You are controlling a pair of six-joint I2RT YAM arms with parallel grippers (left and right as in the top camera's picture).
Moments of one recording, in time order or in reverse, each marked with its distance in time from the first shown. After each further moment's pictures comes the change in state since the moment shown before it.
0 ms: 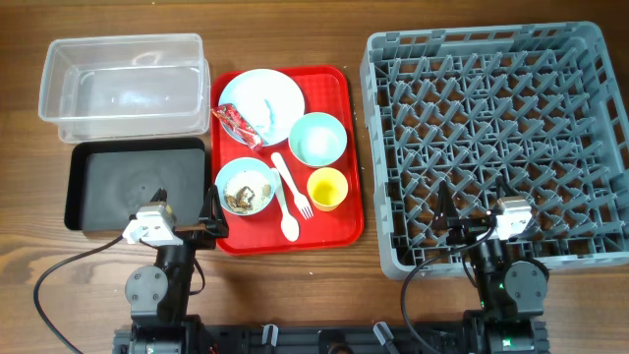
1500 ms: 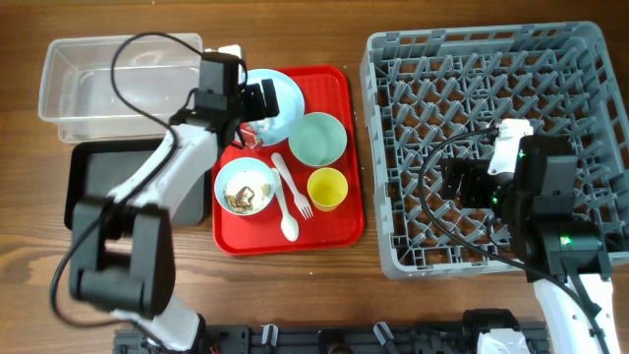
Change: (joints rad) left arm -0.222 1.791 1.132 -0.091 -0.035 -0.019; right arm 0.000 0.911 0.871 -0.775 0.000 -0.003
